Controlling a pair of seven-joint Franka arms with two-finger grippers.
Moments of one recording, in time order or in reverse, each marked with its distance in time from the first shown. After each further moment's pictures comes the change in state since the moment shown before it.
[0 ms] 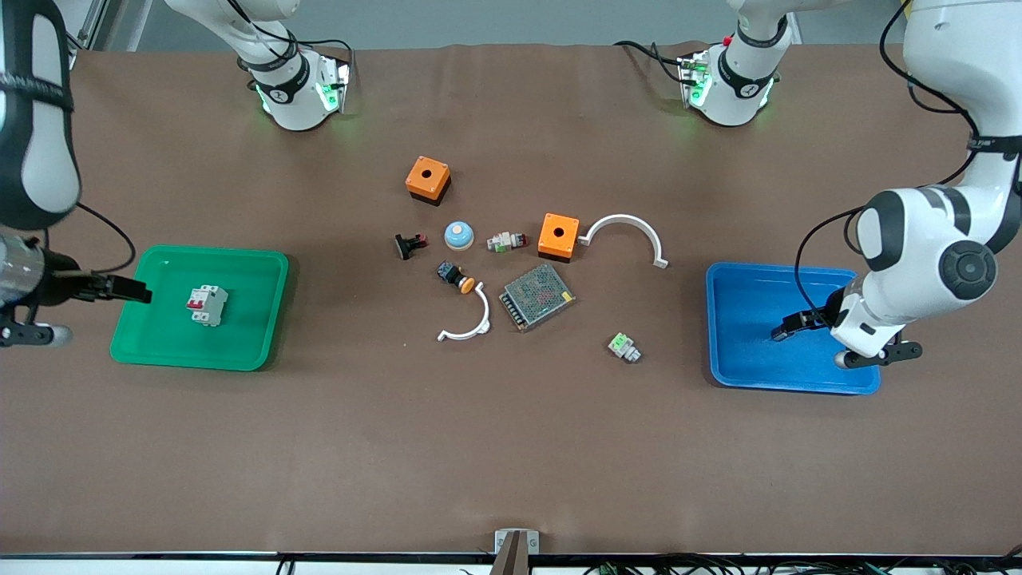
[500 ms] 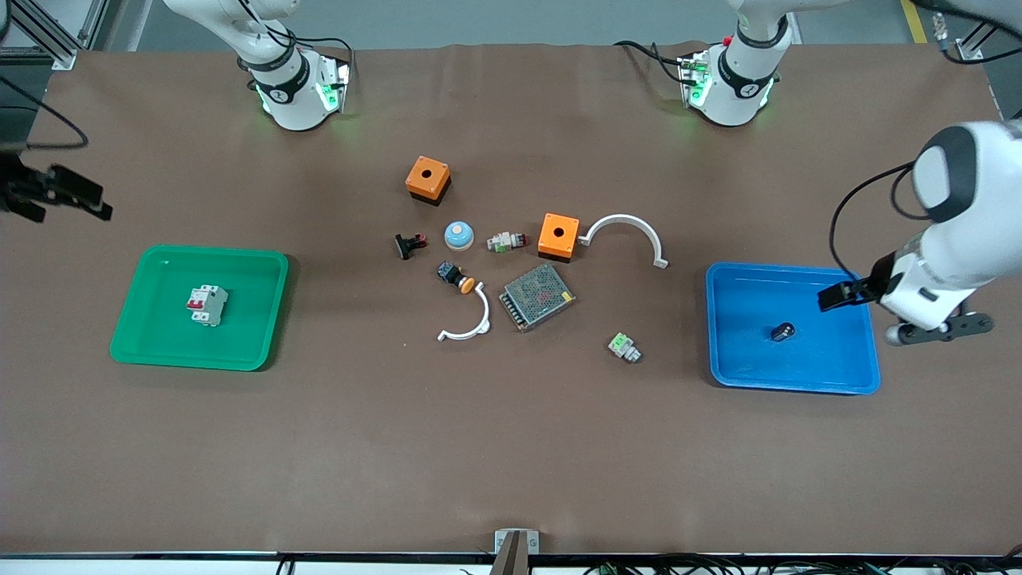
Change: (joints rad) left arm -0.007 -0.166 0.000 0.032 0.000 -0.154 0.000; right arm 0.055 -0.254 0.001 0.038 -0.005 -0.228 0.000
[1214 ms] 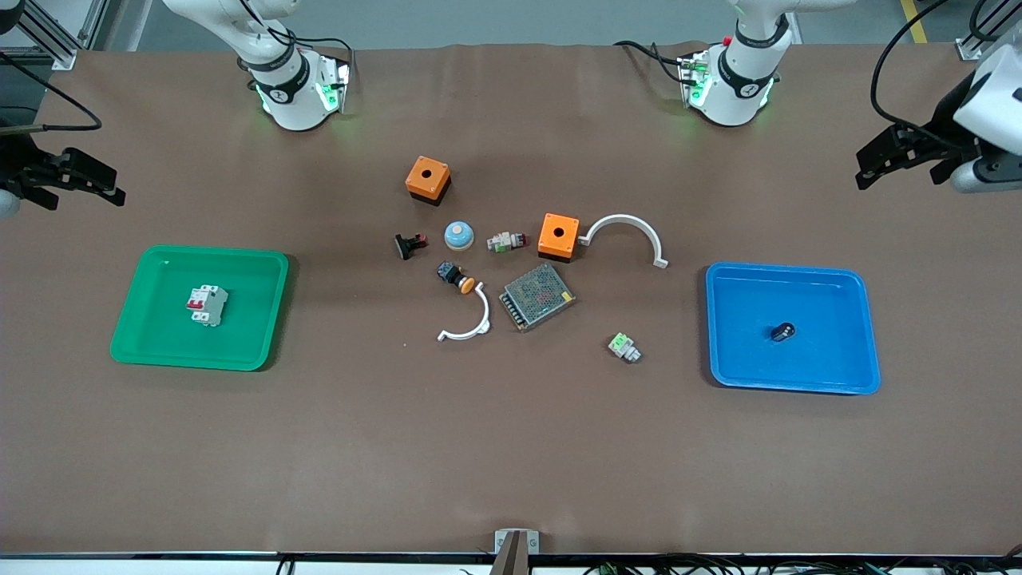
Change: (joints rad) left arm -0.102 -0.300 -0.008 0.260 -0.008 -0.571 -0.006; right arm 0.022 -0.127 0.016 -0.062 0.000 -0.045 -0.001
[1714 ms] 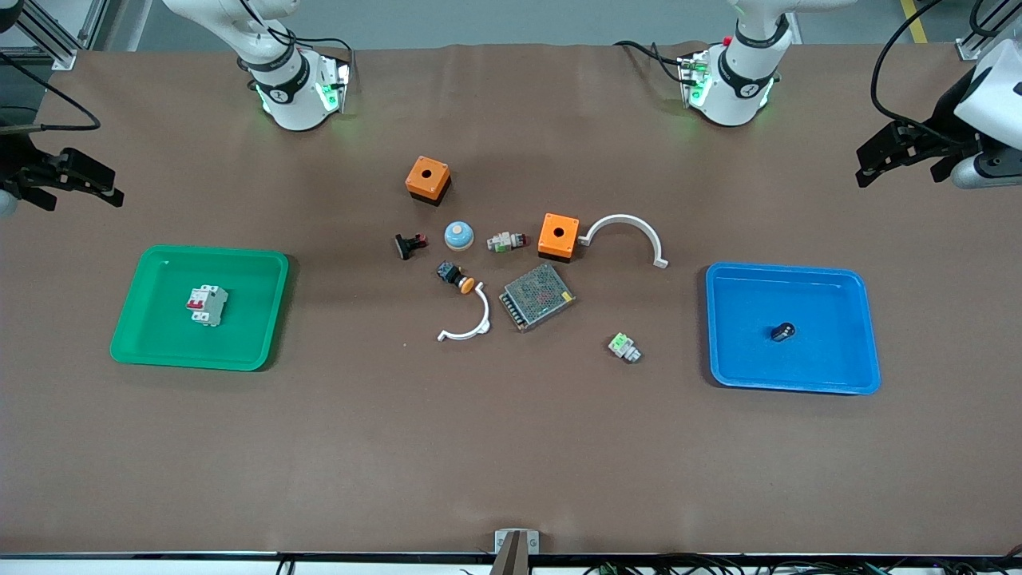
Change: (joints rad) left arm -0.005 -0.040 -0.003 0.000 0.000 0.006 0.000; right arm 0.000 0.000 0.000 0.002 0.000 0.005 0.000
